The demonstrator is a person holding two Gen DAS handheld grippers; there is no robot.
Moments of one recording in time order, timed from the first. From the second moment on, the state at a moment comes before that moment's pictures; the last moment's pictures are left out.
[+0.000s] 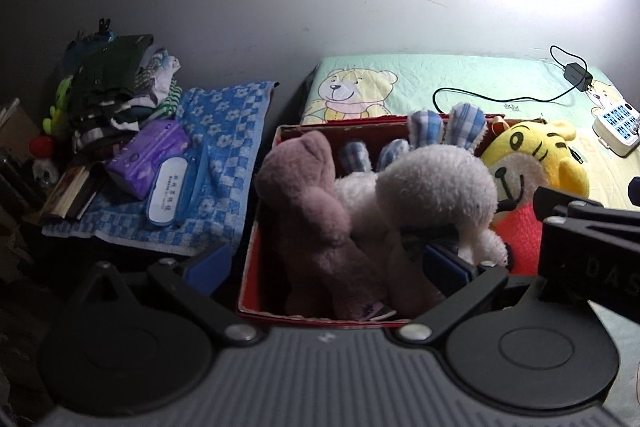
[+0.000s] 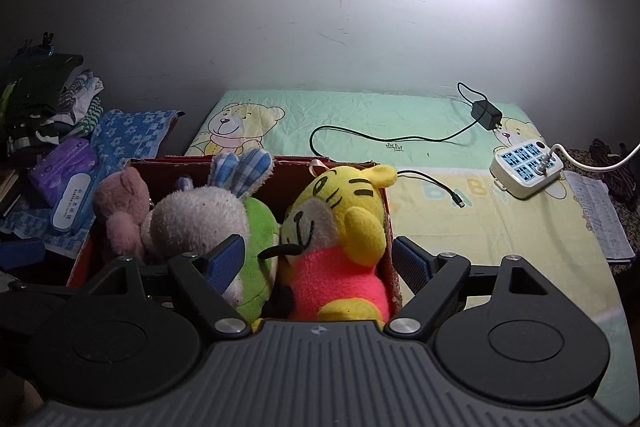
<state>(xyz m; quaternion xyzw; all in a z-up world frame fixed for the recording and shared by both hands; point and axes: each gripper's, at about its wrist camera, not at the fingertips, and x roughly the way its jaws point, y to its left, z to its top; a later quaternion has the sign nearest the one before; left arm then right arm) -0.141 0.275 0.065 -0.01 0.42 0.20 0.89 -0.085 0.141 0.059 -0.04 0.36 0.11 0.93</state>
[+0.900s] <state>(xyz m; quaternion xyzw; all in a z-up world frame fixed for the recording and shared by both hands) -0.150 0.295 0.053 -0.04 0.43 0.20 0.88 -0.092 0.151 0.055 -0.04 0.36 0.10 0.93</state>
